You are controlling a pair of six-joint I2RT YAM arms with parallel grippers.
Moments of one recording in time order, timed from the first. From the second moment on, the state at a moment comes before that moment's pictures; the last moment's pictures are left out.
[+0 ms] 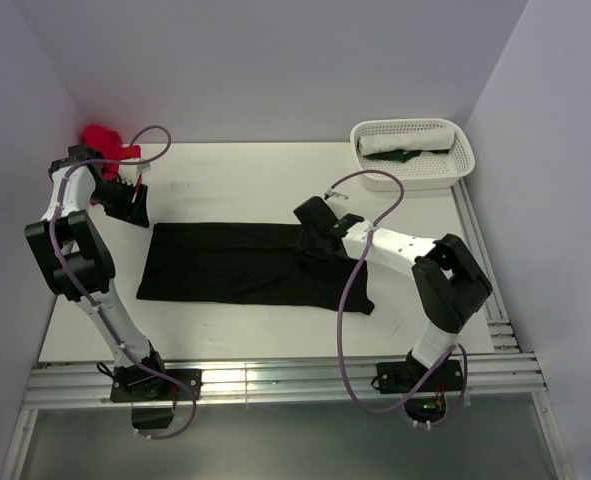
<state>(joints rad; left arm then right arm) 0.33 1.99 1.69 -1.03 0.46 0.69 0.70 1.69 1.11 -0.43 0.34 0.93</state>
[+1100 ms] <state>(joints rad) 0.32 1.99 1.69 -1.04 0.46 0.69 0.77 1.63 0.97 -0.34 0.21 0.96</state>
